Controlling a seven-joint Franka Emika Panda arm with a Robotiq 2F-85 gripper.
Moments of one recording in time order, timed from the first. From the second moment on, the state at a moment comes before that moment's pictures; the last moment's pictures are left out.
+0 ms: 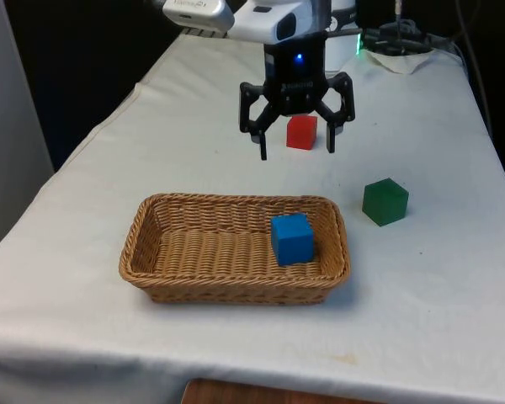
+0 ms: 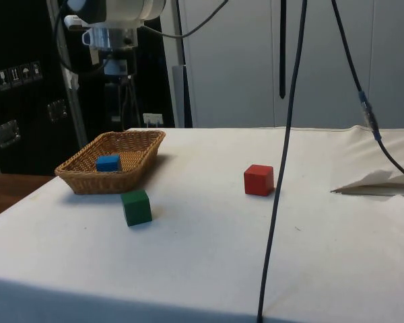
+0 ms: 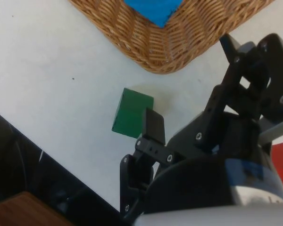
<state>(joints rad) 0.79 0.86 -1.07 -1.64 0.90 2.04 -0.81</state>
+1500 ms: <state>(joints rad) 0.84 0.76 -1.05 -1.81 0.92 2.16 -0.77</state>
